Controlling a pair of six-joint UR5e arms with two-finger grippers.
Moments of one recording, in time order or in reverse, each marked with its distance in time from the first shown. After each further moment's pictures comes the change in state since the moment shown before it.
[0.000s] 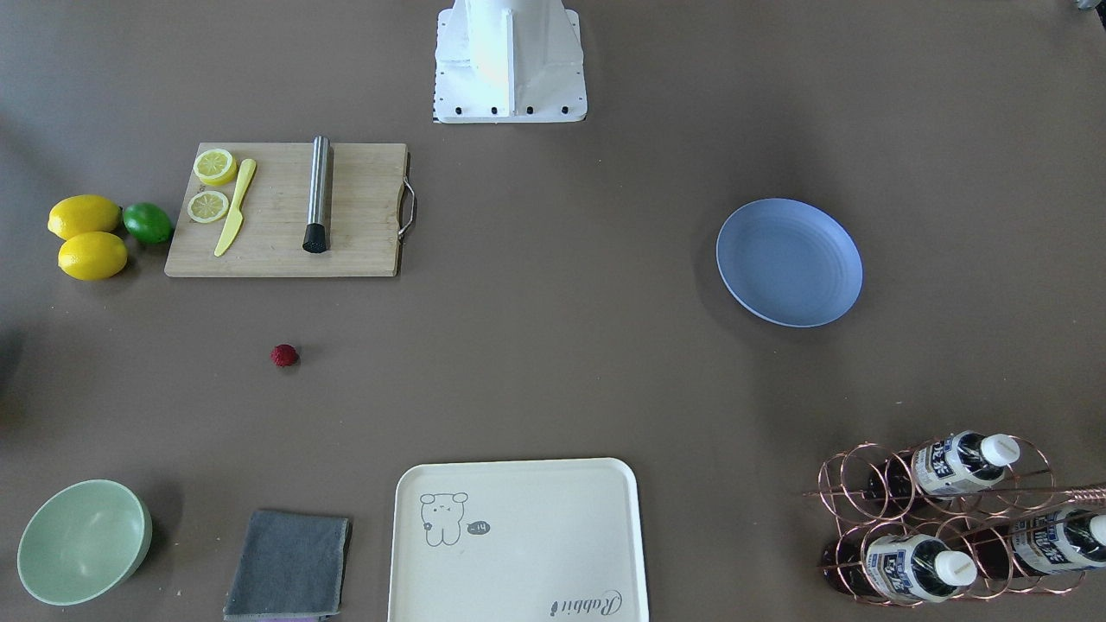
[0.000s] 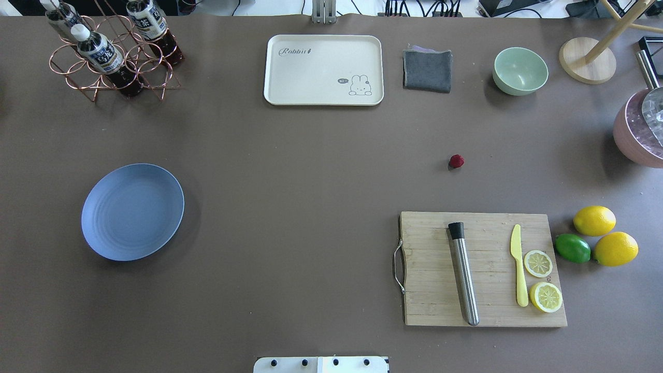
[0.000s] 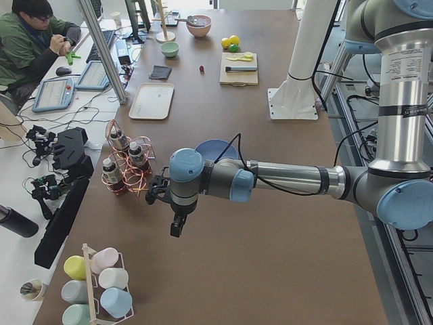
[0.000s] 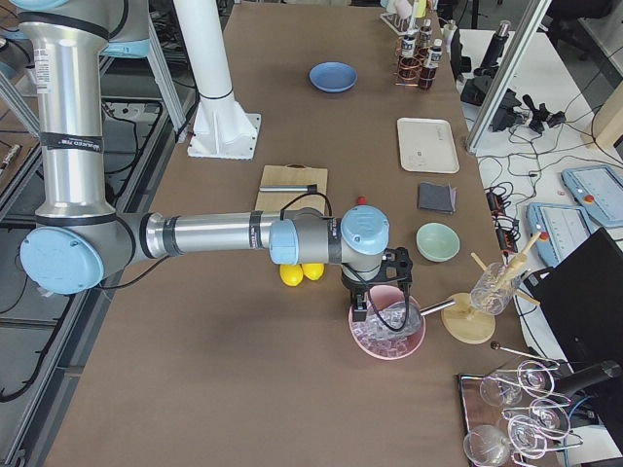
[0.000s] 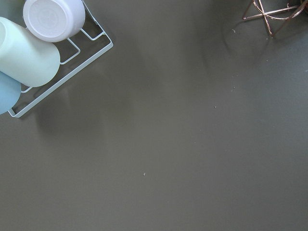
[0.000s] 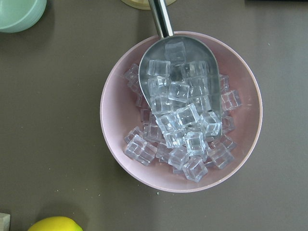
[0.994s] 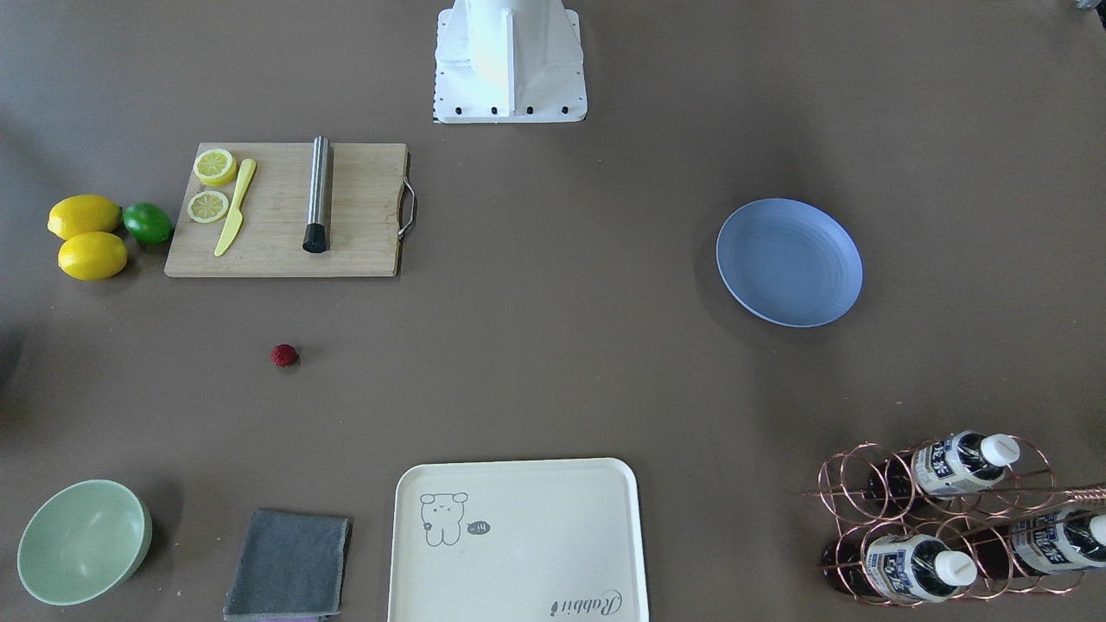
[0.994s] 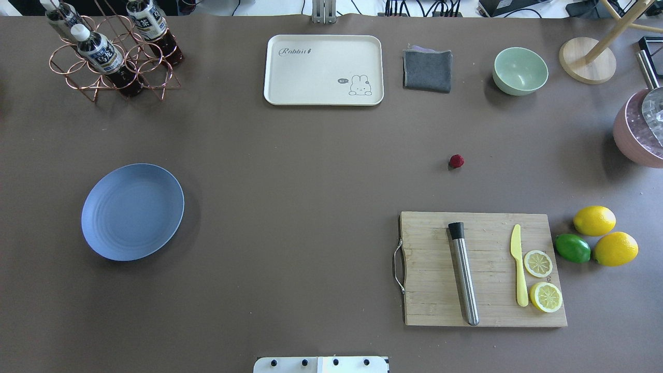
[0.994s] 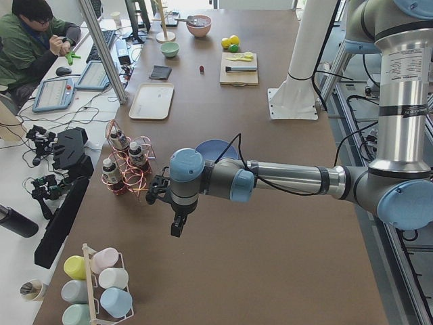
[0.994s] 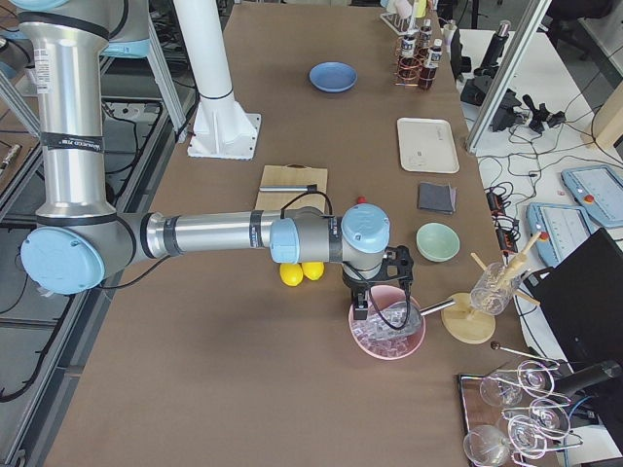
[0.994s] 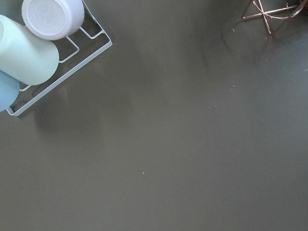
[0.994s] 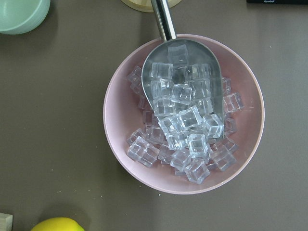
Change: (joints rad) left arm 0.000 0.003 -0.003 0.001 -0.003 -0.002; right arm 0.000 0.003 0.005 0.000 0.003 0.000
